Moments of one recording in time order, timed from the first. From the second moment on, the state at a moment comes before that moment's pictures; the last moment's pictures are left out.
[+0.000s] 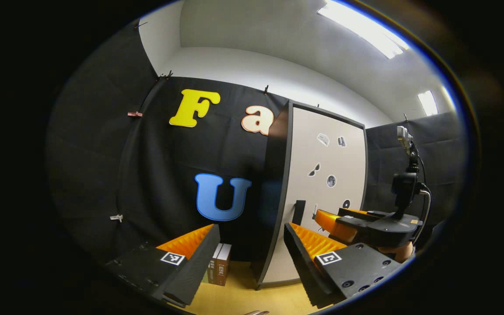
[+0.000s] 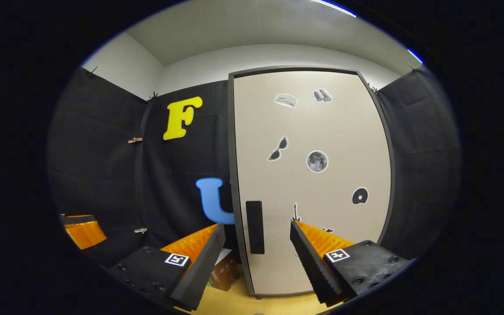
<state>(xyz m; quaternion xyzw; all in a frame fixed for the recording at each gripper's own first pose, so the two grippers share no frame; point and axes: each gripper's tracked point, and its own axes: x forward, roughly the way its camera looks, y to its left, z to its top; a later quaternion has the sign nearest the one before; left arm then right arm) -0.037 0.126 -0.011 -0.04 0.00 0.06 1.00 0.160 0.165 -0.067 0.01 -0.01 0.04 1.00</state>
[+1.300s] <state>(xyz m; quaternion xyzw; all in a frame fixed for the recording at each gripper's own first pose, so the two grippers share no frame) -0.068 0.174 -0.022 -0.02 0.00 0.11 0.99 0.274 0.169 -0.136 -0.03 0.01 -0.05 1.00</state>
